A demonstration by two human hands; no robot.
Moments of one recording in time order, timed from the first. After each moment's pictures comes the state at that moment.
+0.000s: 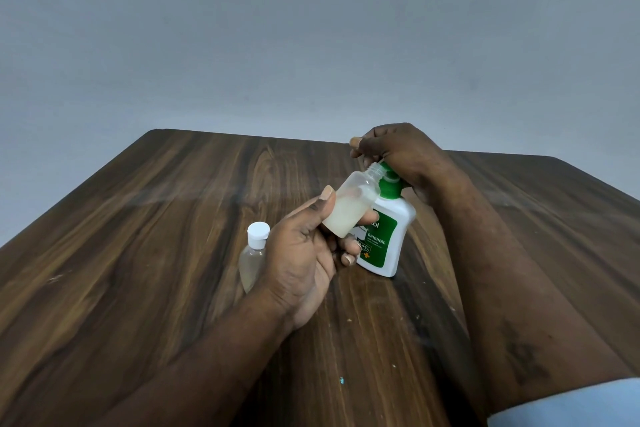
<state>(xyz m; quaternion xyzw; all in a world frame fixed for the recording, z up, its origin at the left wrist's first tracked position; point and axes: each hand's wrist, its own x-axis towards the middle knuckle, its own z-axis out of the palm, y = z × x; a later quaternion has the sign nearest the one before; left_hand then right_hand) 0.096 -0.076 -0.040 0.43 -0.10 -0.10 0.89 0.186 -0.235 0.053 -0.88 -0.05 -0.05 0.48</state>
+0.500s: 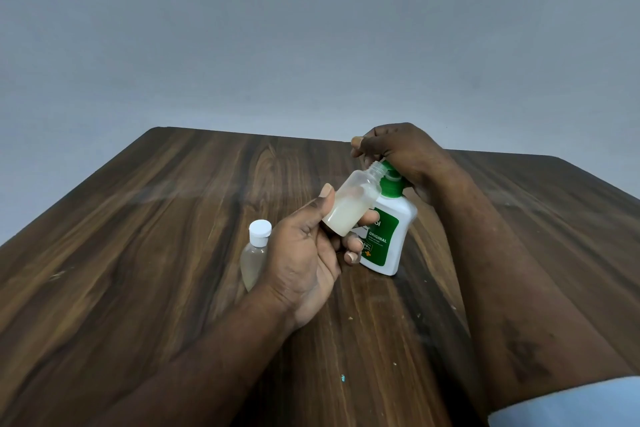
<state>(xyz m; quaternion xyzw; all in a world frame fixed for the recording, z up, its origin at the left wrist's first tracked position) 0.097 -0.077 -0.041 0.41 -0.08 -0.13 0.90 0.186 -0.234 0.052 -0.88 -0.05 -0.04 0.48</state>
